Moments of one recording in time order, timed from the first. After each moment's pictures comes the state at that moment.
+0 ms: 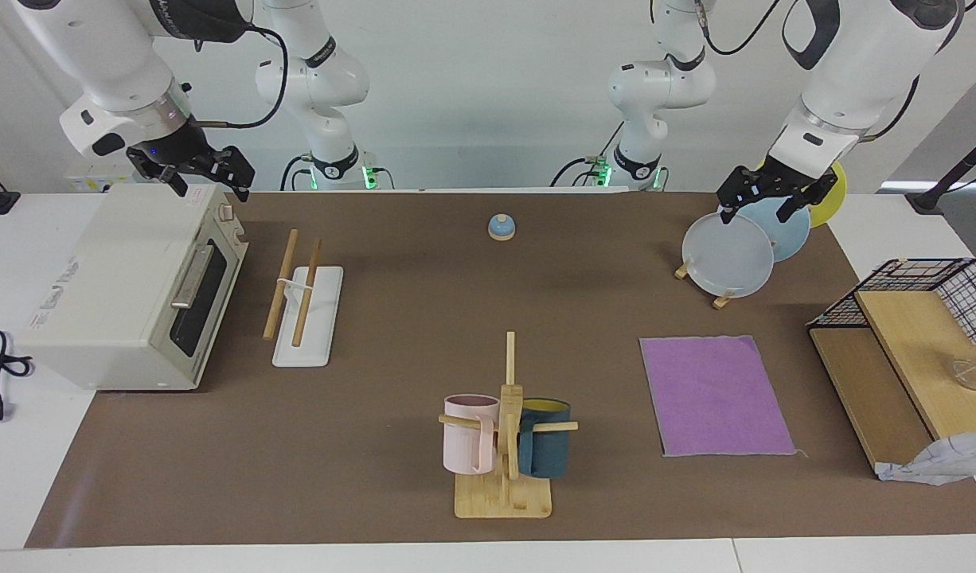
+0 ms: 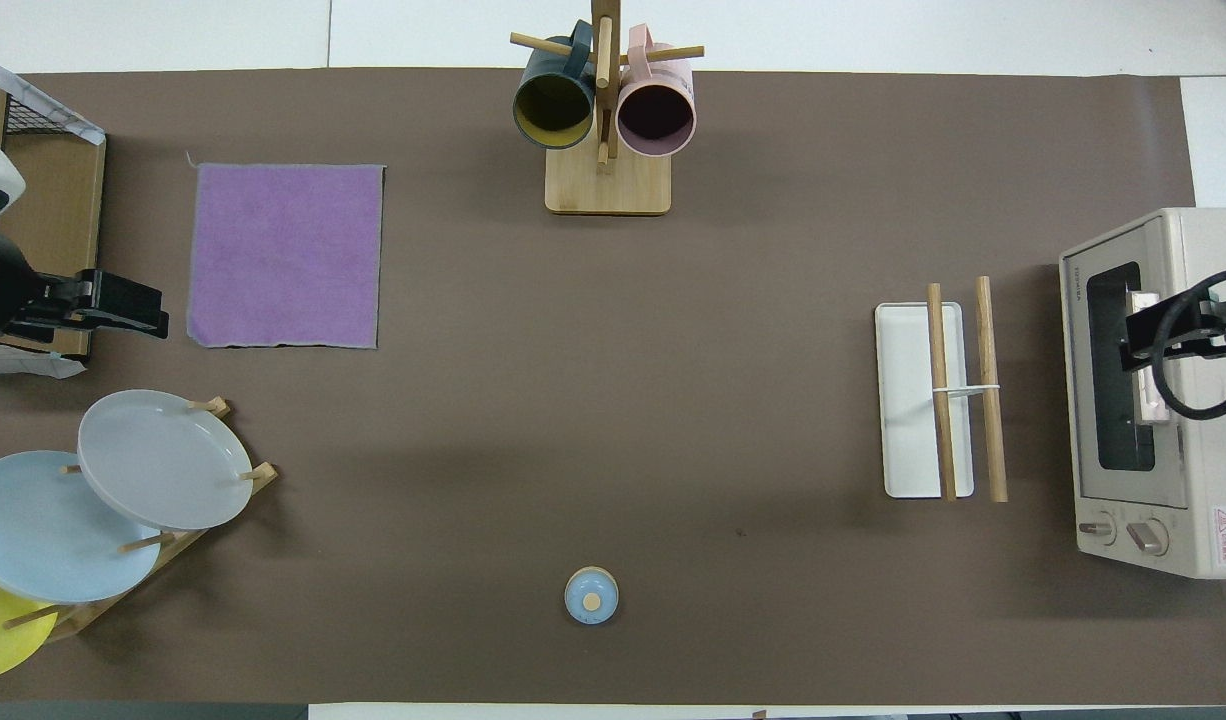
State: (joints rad) left arm -0.03 -0.03 -0.08 -1.63 -0.02 1.55 -0.06; right arm 0.03 -0.01 -0.07 -1.54 -0.04 1.36 0.06
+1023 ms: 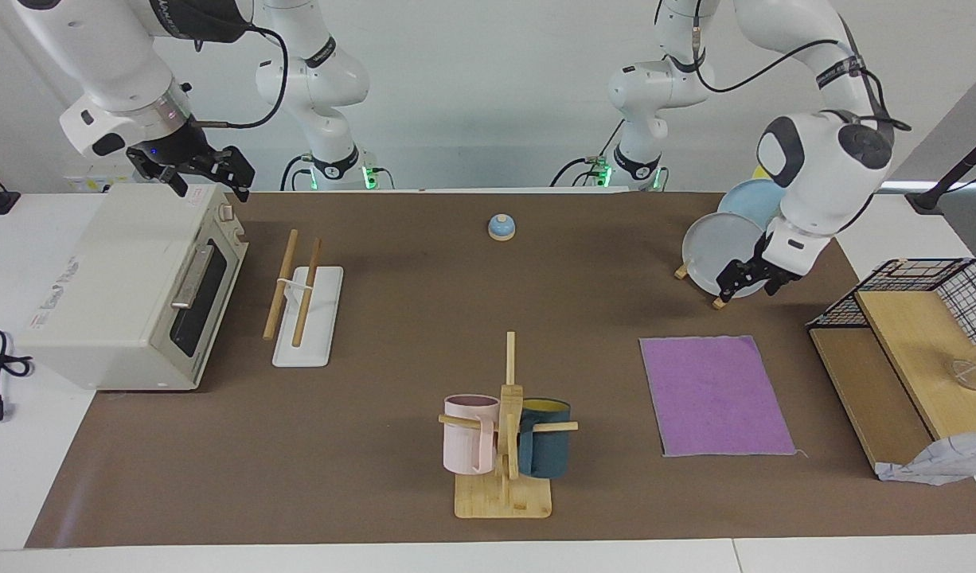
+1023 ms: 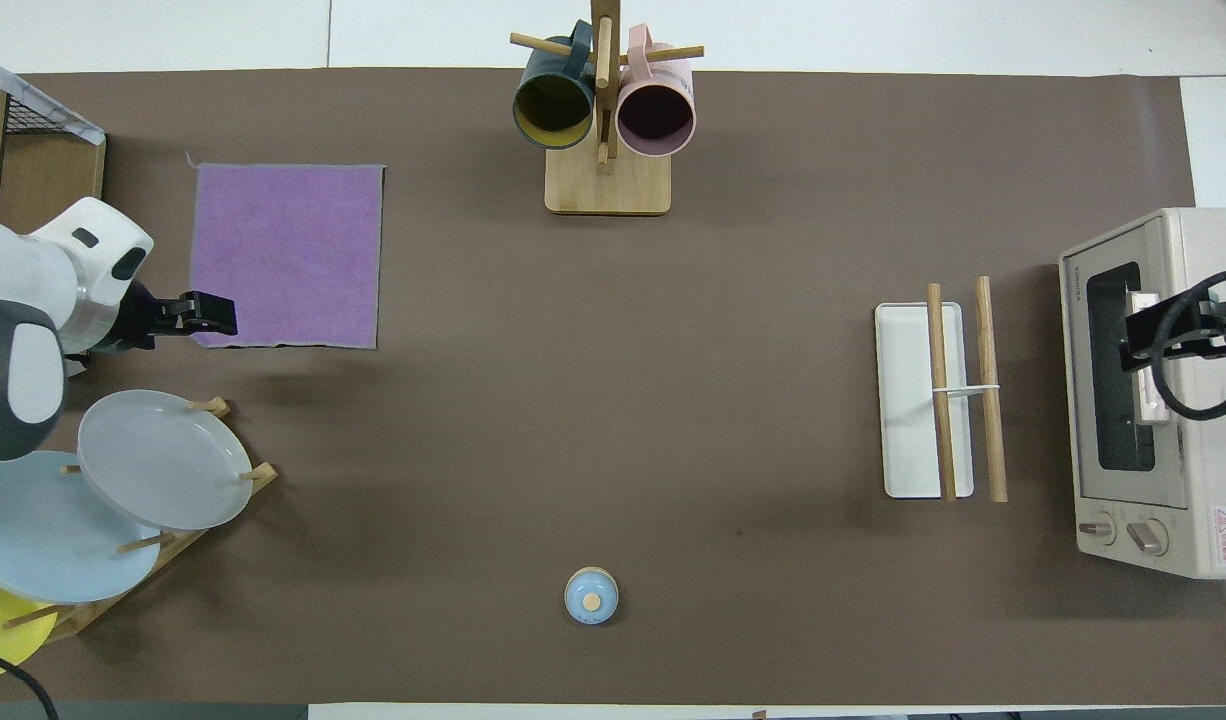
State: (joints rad) left arm 0.06 0.13 -0.07 -2.06 -0.02 2.21 -0.08; right arm 0.03 -0.01 -0.07 -1.54 -0.04 1.36 0.06
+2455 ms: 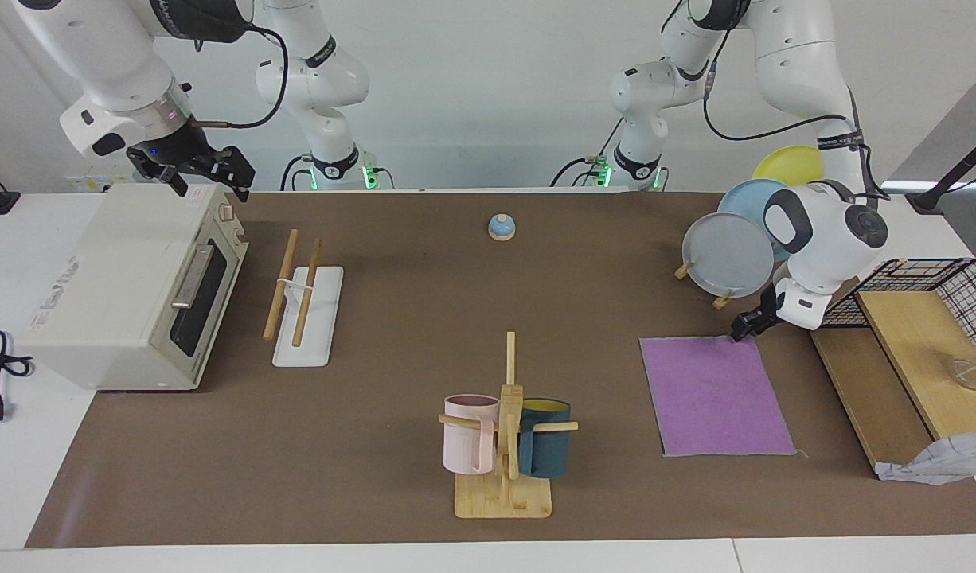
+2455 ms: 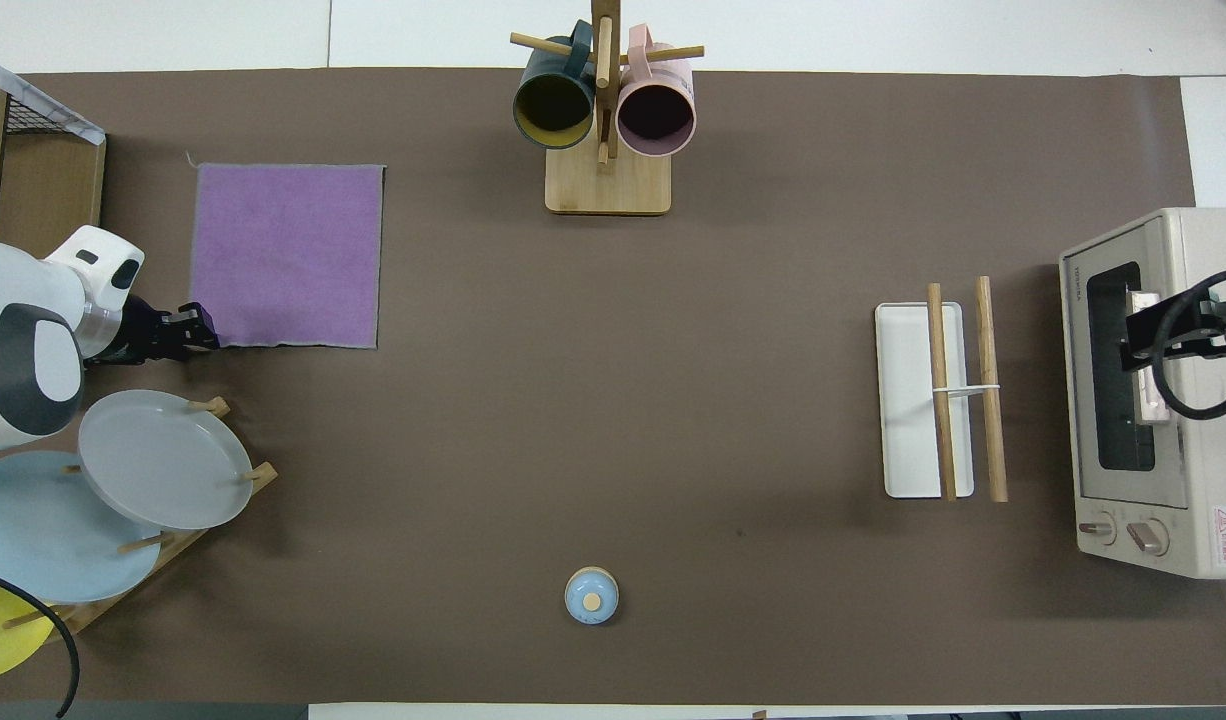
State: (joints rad) left arm 0.18 0.28 -0.07 -2.06 -0.07 2.30 -0.08; right arm 0.03 -0.01 -0.07 -1.54 -0.04 1.36 0.06
